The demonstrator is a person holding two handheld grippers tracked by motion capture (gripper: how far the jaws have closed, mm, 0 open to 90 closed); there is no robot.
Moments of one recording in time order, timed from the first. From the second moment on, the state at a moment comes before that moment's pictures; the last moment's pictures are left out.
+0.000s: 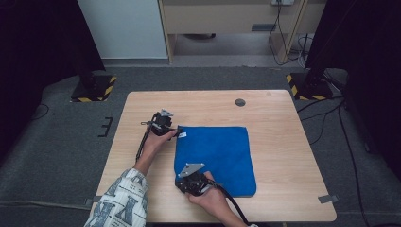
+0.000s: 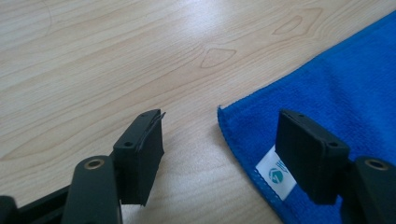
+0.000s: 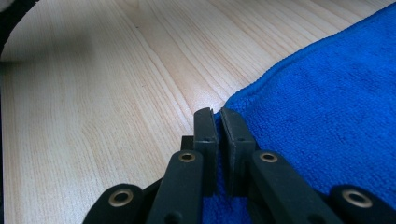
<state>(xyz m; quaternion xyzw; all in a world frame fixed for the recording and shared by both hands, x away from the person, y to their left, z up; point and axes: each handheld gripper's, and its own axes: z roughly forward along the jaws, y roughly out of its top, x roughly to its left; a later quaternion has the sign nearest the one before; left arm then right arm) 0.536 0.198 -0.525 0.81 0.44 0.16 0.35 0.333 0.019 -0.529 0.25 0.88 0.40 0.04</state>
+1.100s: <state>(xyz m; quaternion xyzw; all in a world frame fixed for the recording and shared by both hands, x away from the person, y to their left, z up) 0.528 0.196 -0.483 0.79 0.44 0.16 0.38 0.315 0.025 -0.499 0.25 0.87 0.42 0.08</state>
